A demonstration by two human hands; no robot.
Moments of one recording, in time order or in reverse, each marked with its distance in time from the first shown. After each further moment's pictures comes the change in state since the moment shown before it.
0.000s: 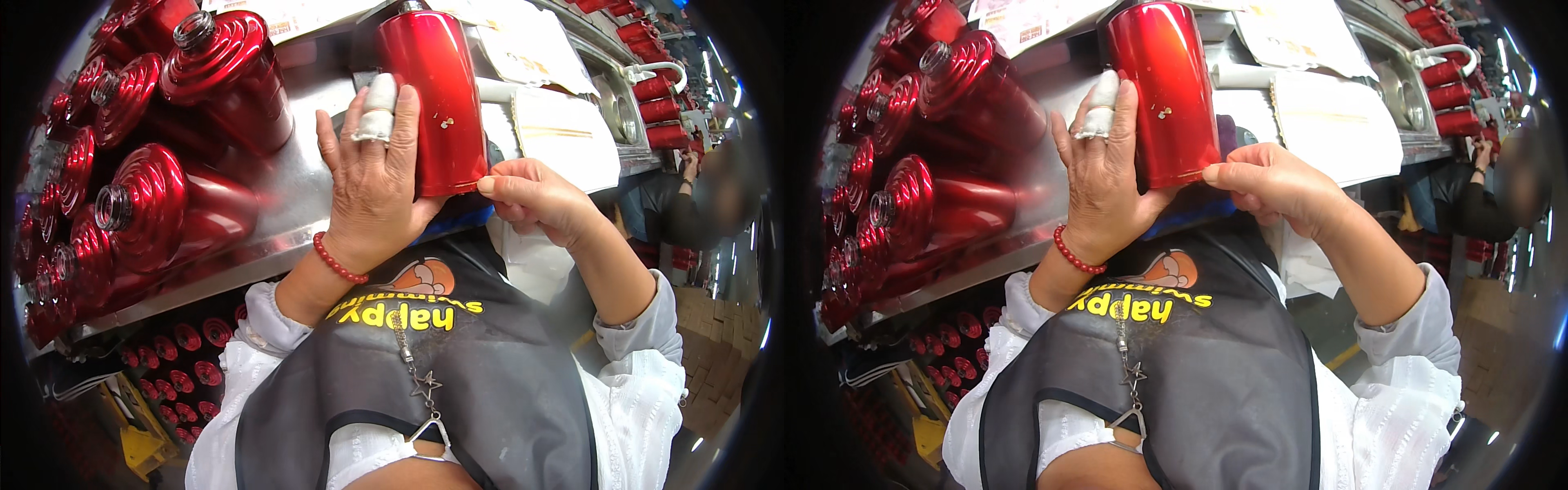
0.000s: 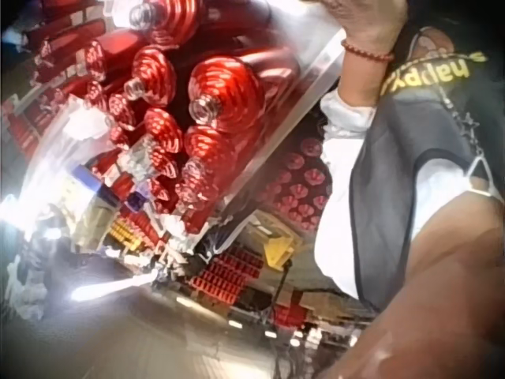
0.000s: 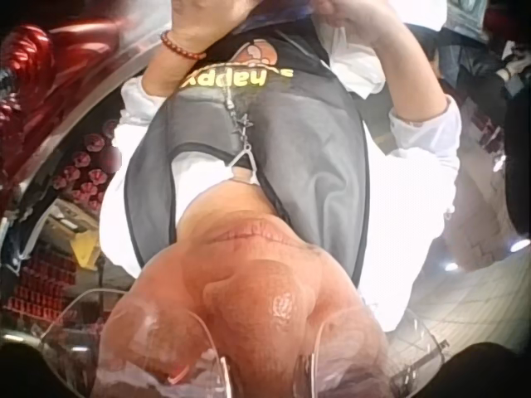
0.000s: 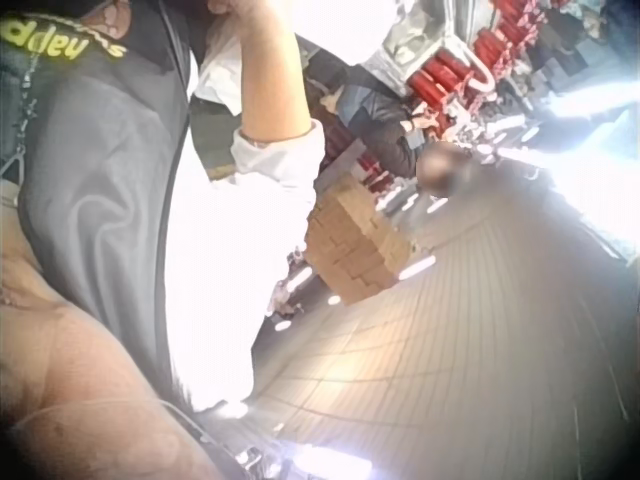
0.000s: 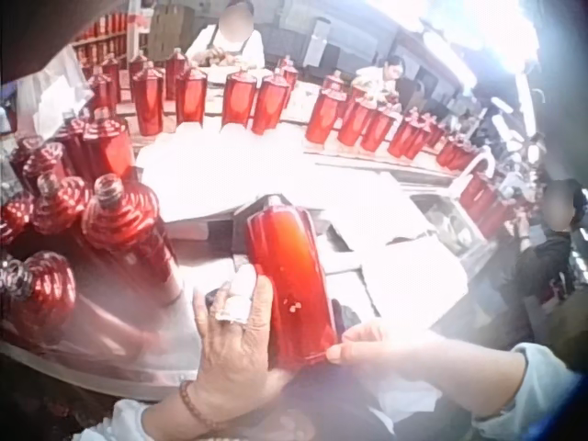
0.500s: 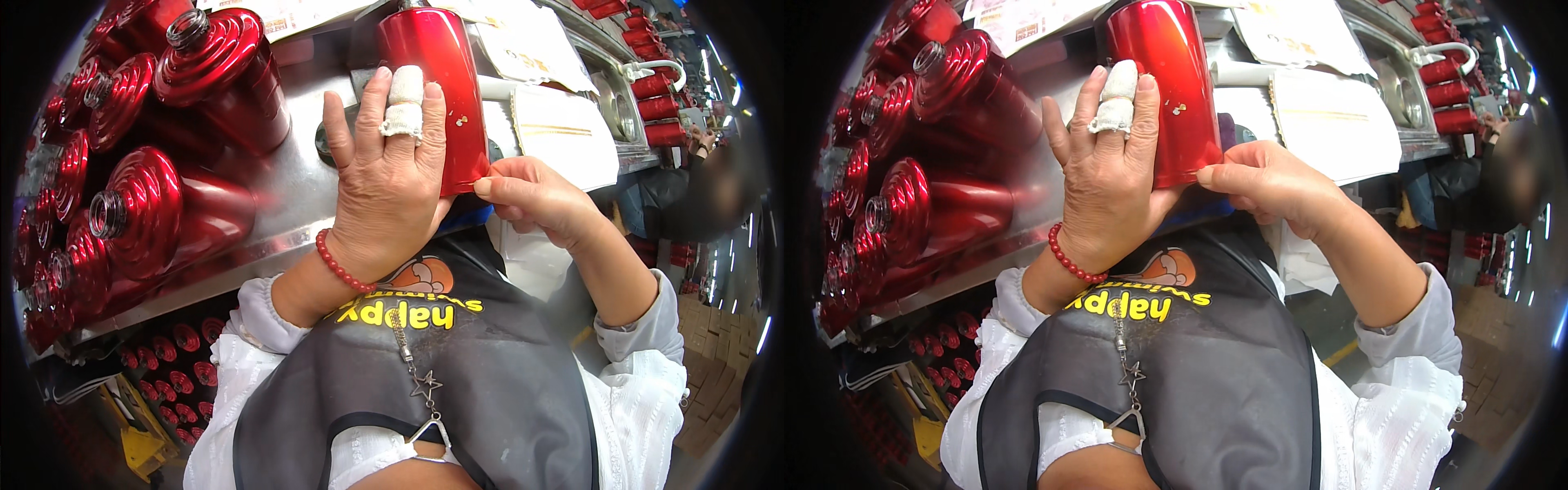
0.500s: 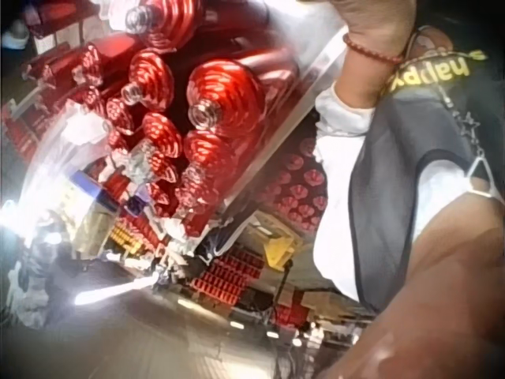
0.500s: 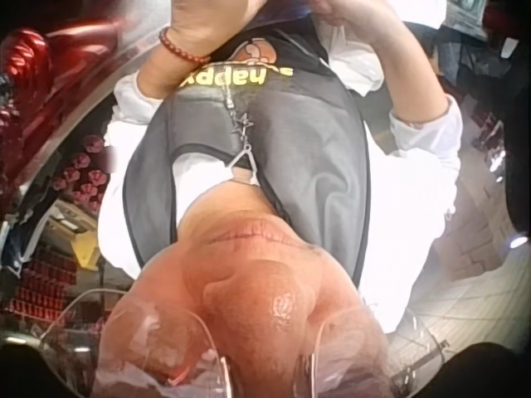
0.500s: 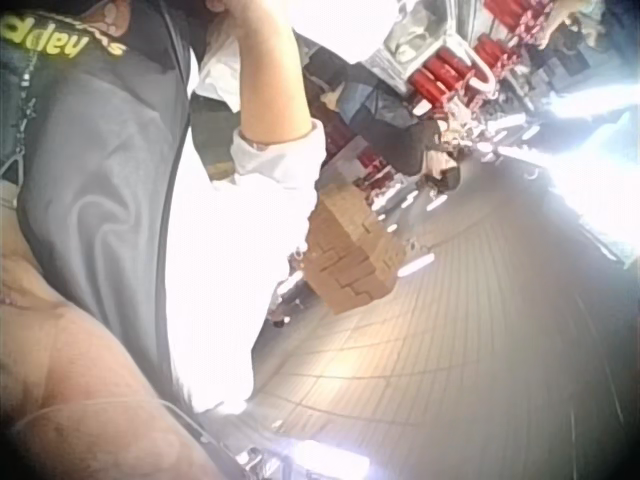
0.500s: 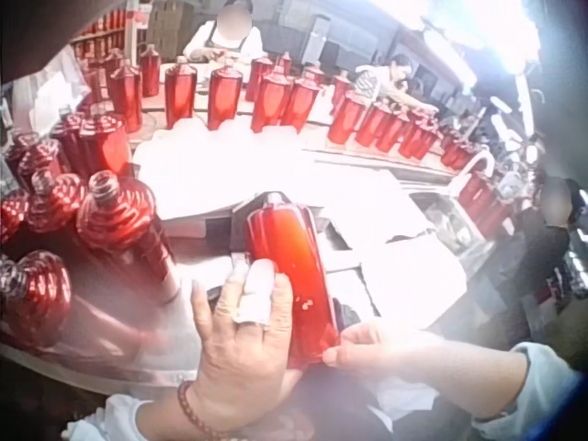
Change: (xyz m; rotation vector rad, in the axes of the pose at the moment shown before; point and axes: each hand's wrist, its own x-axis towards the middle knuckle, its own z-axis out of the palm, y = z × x) left_hand 0.016 0.017 -0.014 0.184 -0.081 0.063; right_hand -0.004 -0.006 0.005 -0.055 0.024 -0.013
